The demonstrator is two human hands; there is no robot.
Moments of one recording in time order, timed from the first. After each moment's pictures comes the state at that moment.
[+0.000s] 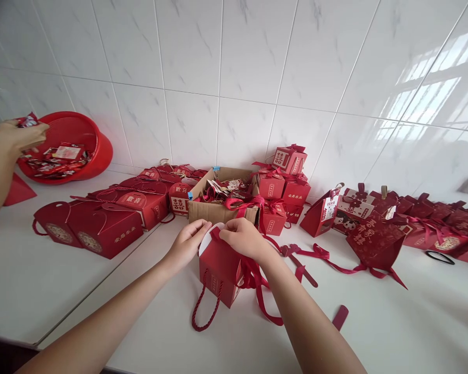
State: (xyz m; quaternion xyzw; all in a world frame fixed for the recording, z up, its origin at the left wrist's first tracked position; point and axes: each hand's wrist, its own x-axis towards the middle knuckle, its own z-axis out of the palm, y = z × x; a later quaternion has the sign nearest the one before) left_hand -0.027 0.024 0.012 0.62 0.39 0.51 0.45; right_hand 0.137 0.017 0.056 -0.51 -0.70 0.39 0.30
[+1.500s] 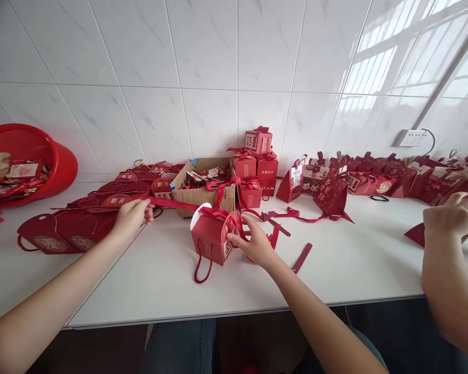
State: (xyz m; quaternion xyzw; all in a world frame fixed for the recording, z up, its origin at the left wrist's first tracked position) left_hand -0.118 0.057 0.038 0.59 0.57 0.50 0.27; right_hand 0.182 -0.062 -0.015 -0.56 -0.60 0.33 0.46
